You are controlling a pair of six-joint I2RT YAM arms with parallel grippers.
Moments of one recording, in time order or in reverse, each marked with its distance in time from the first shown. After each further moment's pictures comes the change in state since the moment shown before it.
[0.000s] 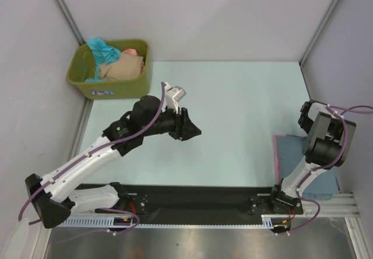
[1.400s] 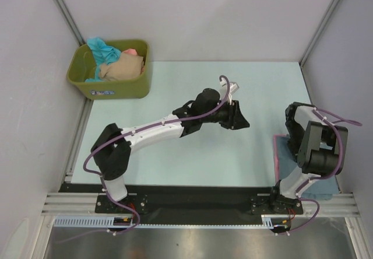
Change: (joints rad) left arm -0.123 0.695 0.318 0.452 0.050 -0.167; right arm 0.178 -0.155 -0.097 -0.139 -0.335 0.352
